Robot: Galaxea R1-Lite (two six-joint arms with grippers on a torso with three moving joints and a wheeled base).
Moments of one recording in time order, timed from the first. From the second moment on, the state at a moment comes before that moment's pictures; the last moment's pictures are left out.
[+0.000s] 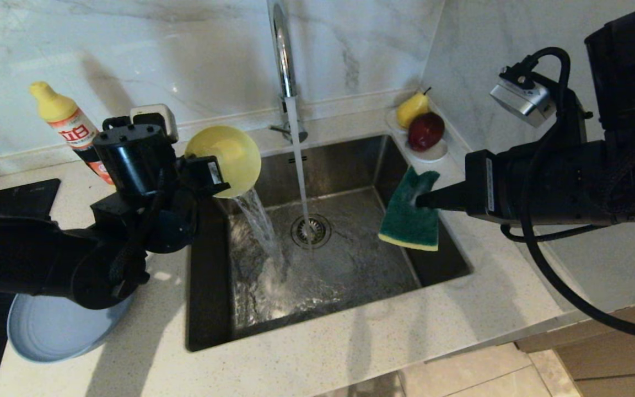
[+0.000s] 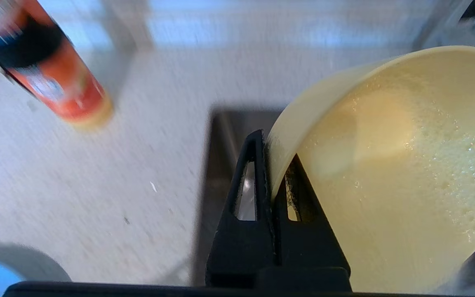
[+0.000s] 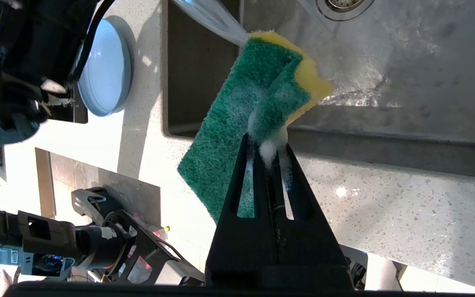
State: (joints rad) left arm -0.39 1.82 -0.96 -1.00 0.66 0.03; right arm 0.67 1.52 -1.42 0.30 0.11 0.47
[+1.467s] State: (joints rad) left arm -0.39 1.91 -0.88 -1.52 0.51 0.48; right arm 0.65 1.53 -1.42 0.30 0.13 0.47
